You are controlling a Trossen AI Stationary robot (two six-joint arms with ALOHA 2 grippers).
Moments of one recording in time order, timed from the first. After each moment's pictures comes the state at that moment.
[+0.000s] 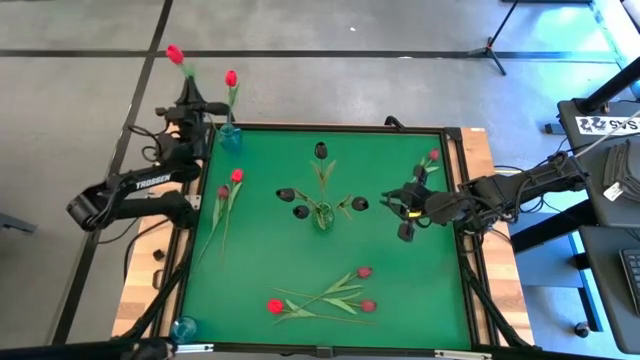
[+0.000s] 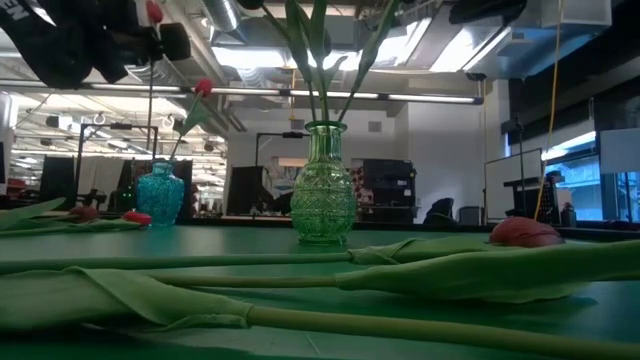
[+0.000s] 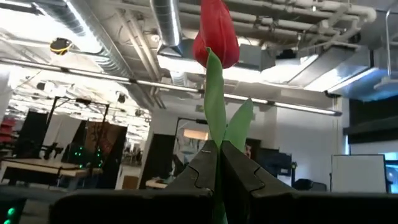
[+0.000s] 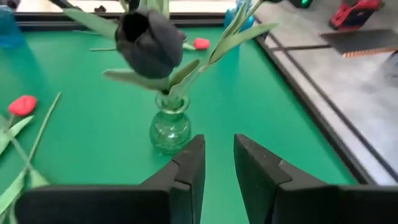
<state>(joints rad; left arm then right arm) 0.89 1.01 0.33 1.44 -0.65 0.33 0.35 1.04 1.03 -0.61 0.59 0.26</state>
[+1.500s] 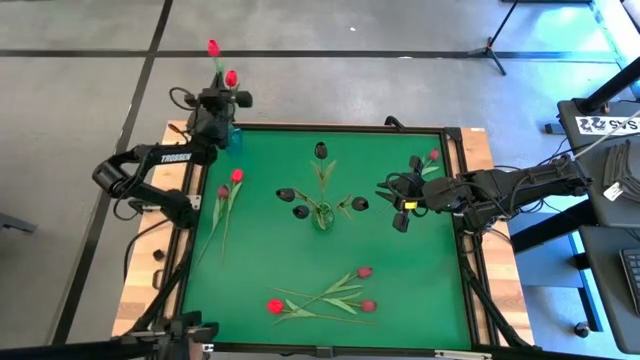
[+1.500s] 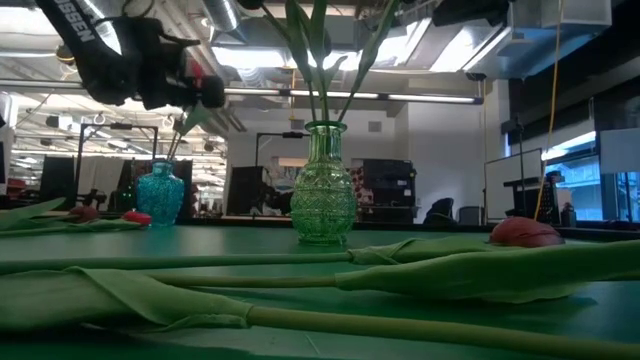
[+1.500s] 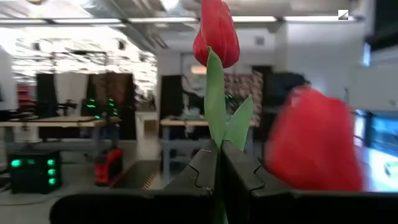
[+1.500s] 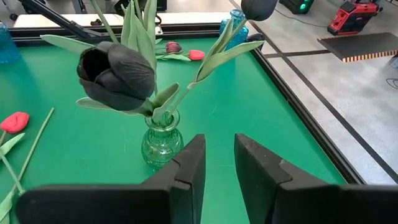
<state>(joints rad) 0.91 1.37 0.50 1.24 -0.72 0.24 0.24 1.04 1.03 -0.53 0.50 0.18</state>
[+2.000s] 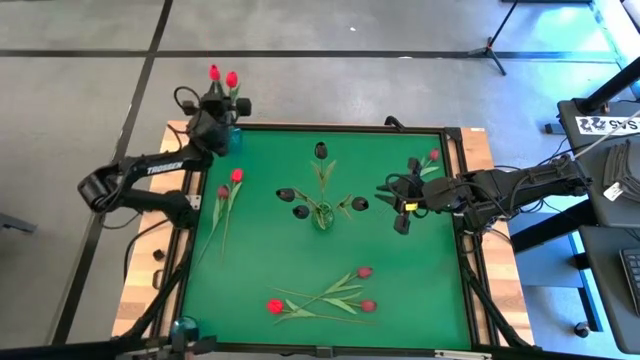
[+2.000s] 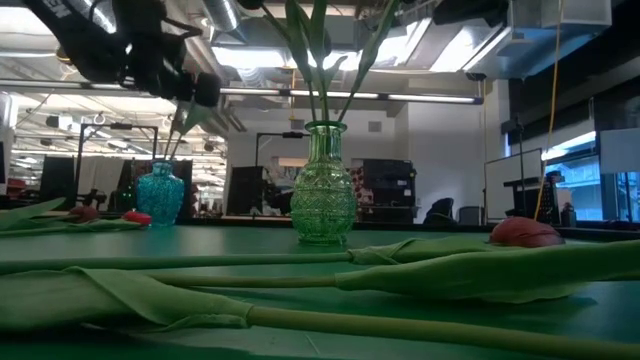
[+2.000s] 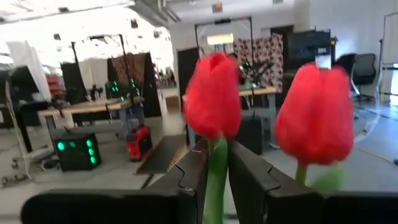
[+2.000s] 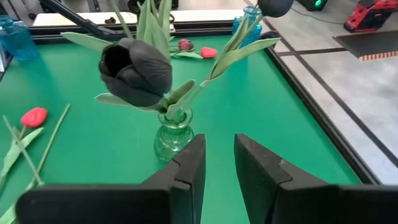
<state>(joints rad) 0.80 1.18 0.50 0.92 -0.93 0.29 0.24 1.04 1.03 -0.53 0.45 0.18</state>
